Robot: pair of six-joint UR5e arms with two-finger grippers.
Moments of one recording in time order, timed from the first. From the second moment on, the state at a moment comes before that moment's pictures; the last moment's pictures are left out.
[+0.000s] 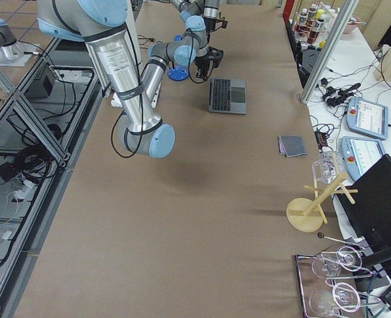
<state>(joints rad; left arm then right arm) -0.72 -1.99 -1.87 -2.05 -2.35 -1.31 0.55 -1.01 2.05 -1.68 1.85 1.58</state>
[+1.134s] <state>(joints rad) -0.81 -2.12 -1.70 -2.00 -2.35 -1.20 0.65 -0.92 1.81 -1.58 1.86 1.52</state>
